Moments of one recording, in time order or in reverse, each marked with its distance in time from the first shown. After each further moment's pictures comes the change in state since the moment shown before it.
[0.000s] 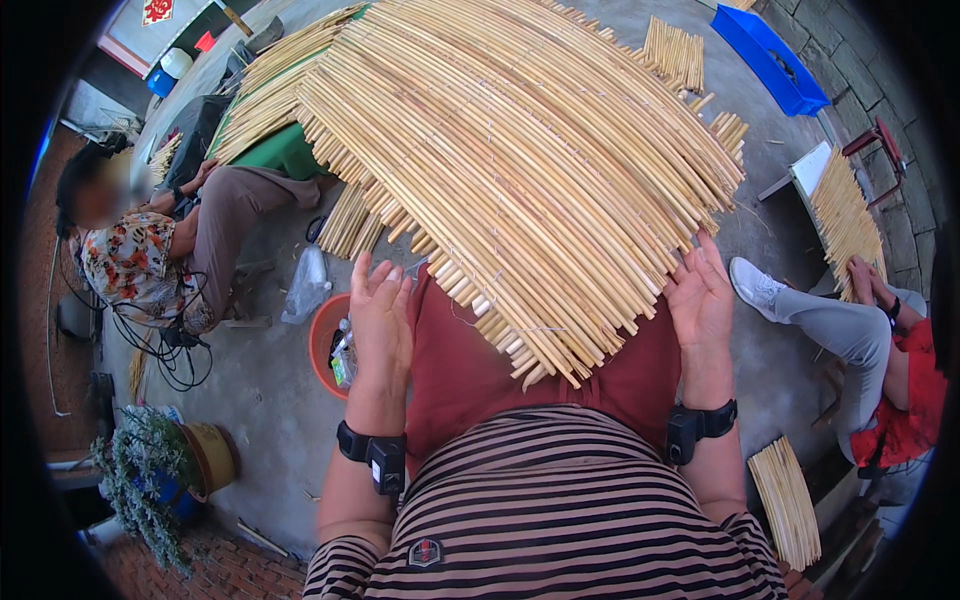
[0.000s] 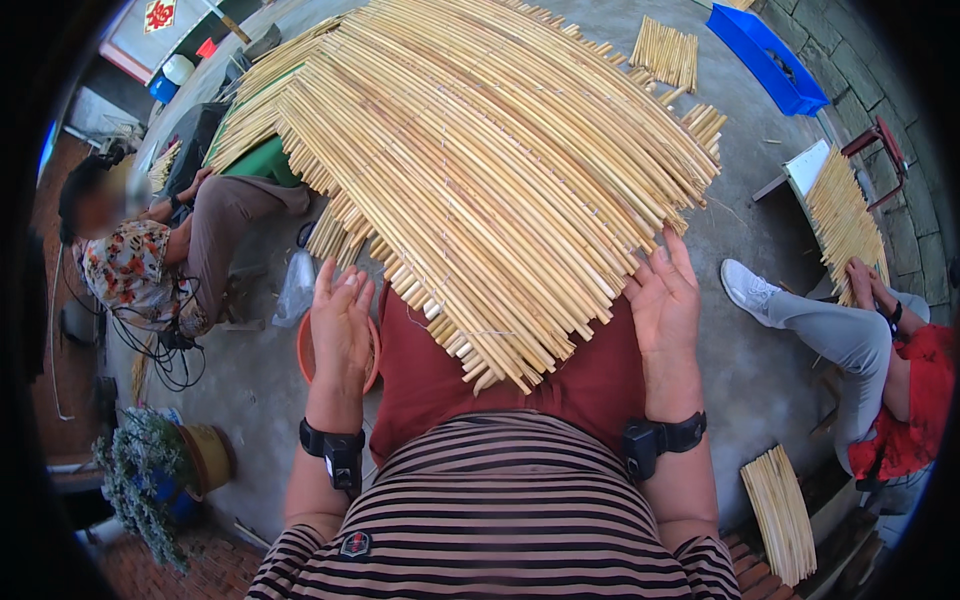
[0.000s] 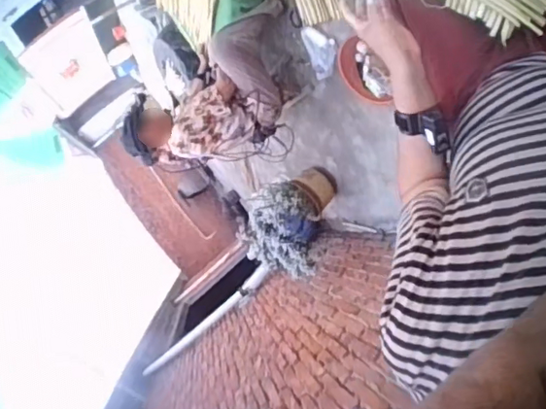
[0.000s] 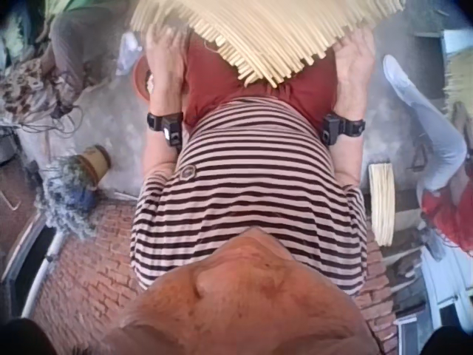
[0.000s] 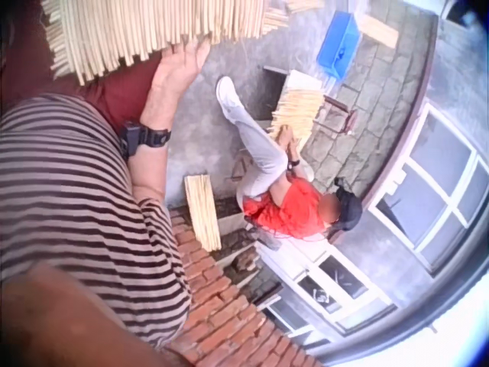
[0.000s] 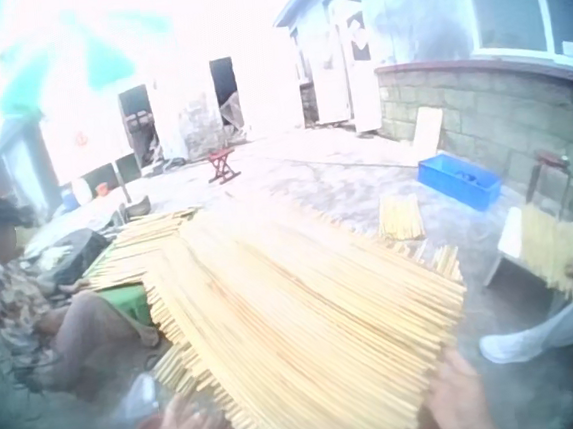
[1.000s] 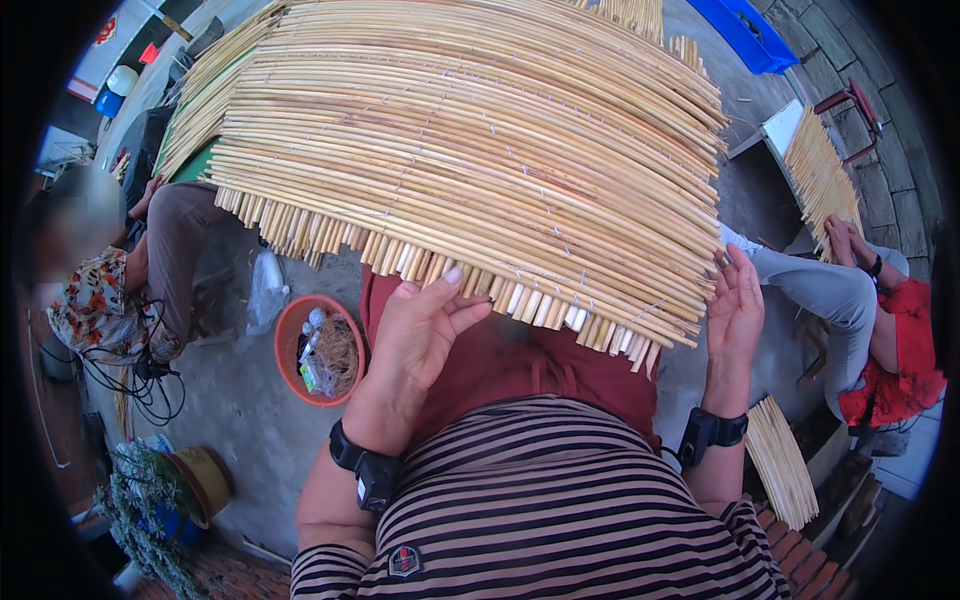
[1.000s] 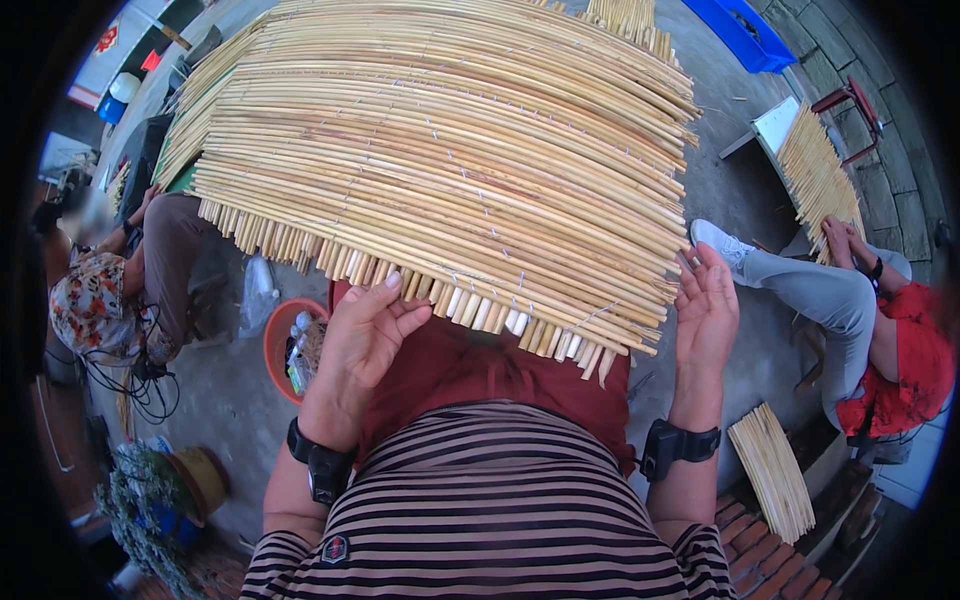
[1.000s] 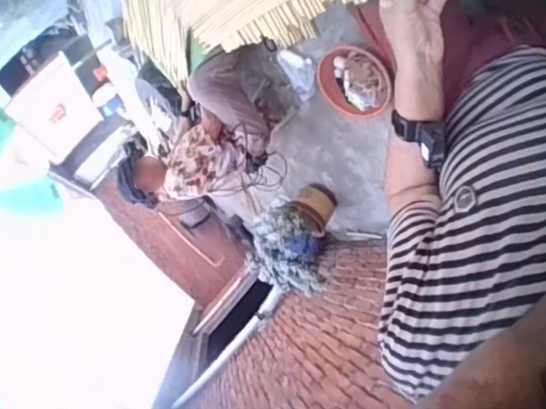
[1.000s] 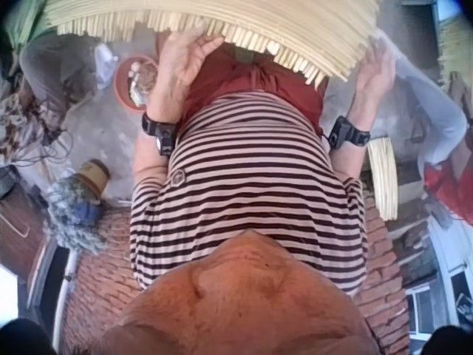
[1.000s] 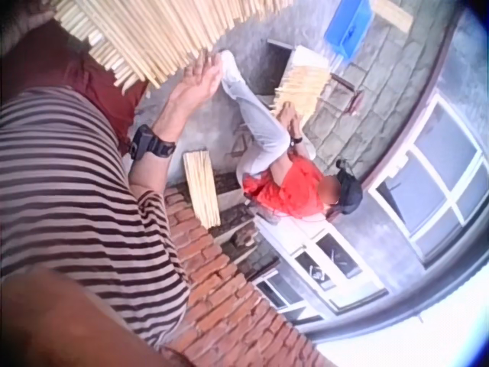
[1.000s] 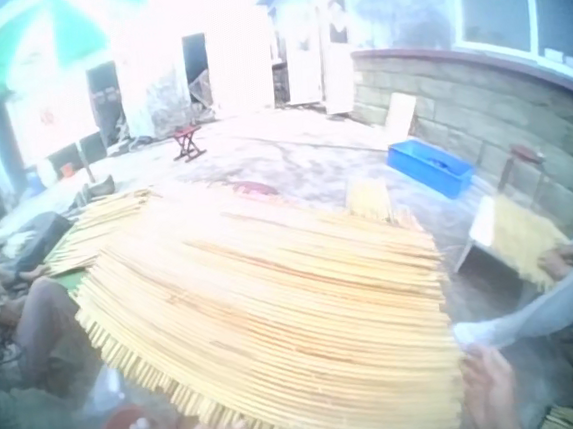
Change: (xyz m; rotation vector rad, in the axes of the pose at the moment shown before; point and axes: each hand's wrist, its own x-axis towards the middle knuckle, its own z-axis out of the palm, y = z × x) left_hand -0.018 -0.026 0.044 -0.110 -0.506 -0.552; right_hand -0.030 -0.043 -0.075 -0.317 0.235 -0.171
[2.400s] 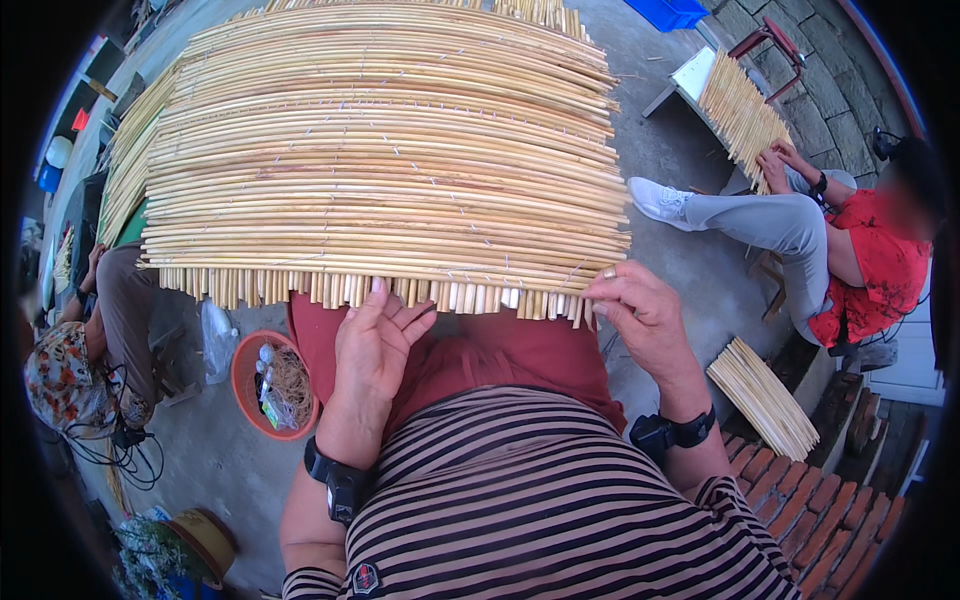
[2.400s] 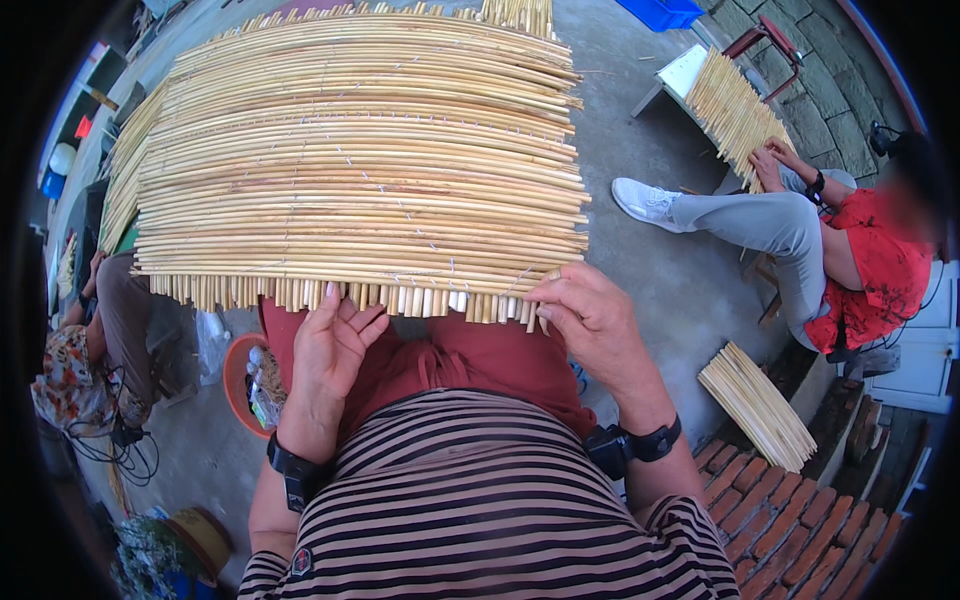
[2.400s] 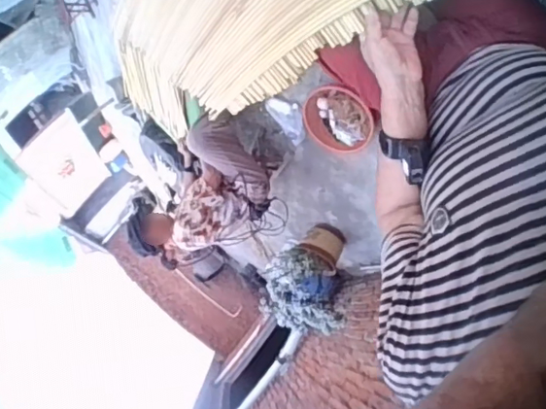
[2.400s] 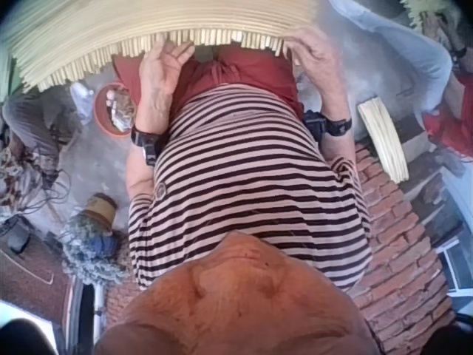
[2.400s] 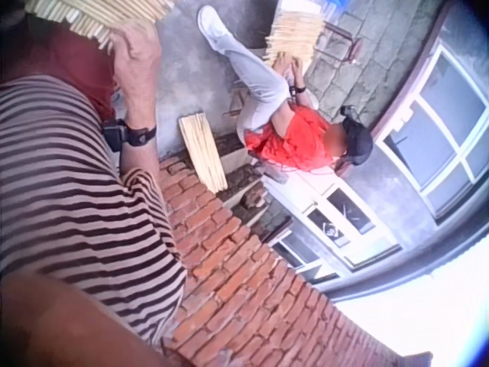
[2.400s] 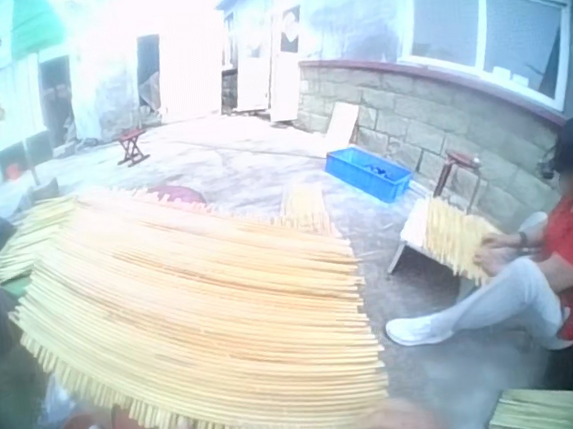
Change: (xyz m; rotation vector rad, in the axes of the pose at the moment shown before) left_hand 0.003 -0.051 -0.001 -0.009 -0.004 -0.064; right_hand -0.077 -0.040 0.025 -0.978 -0.480 -0.377
